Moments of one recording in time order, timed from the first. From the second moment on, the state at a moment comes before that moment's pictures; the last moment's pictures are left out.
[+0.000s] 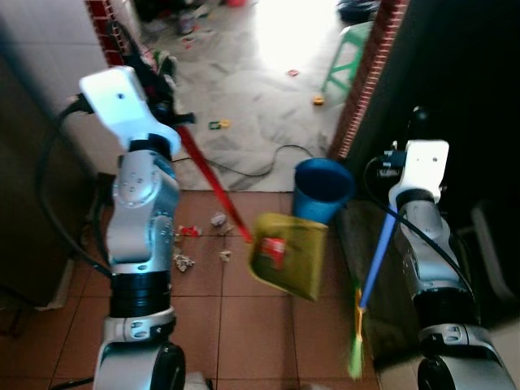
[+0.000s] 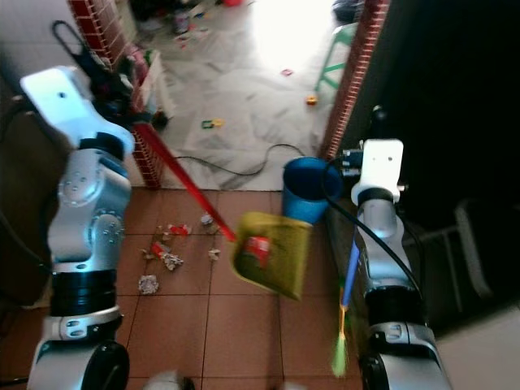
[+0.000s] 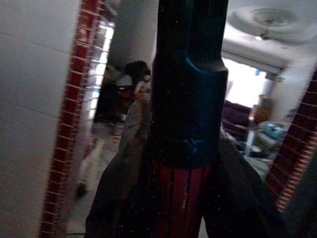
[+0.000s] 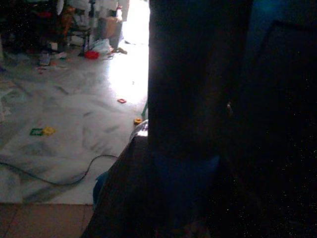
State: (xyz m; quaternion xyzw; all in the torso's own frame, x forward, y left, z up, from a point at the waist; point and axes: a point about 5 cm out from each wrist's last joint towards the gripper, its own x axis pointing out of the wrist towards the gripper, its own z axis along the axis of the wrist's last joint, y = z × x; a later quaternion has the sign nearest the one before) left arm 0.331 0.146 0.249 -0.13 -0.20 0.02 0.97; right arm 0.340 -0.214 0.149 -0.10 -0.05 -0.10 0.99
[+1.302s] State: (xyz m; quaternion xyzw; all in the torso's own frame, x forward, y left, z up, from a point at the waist) left arm 0.335 0.174 0.268 -0.07 -0.25 0.10 0.96; right arm 0.342 -0.203 0.147 -0.09 -0.06 -0.08 0.99
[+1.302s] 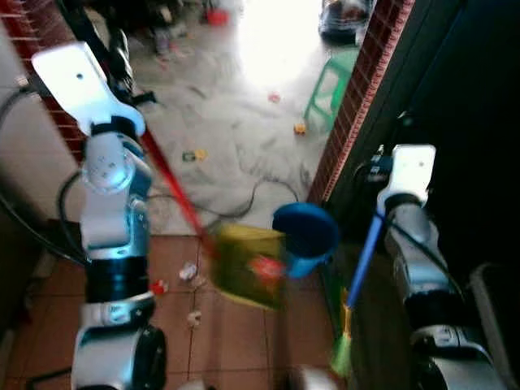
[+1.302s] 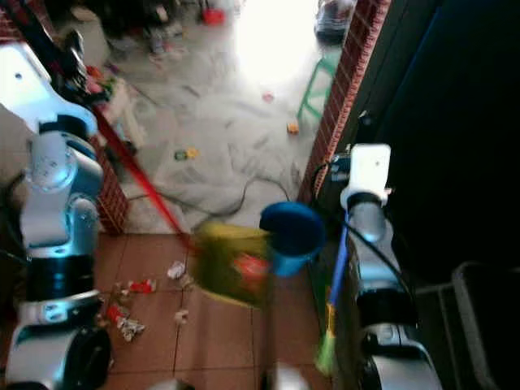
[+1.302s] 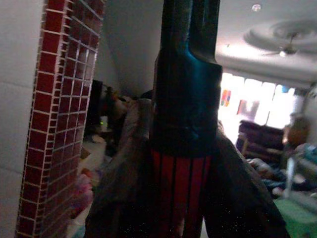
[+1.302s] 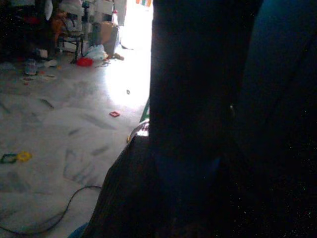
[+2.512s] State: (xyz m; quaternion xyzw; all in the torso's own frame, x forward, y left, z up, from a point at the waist) left arm 0.338 0.148 0.264 -0.06 -0.26 0.08 0.96; right arm 0.348 -0.194 0.150 -0.09 -0.06 -0.06 0.99
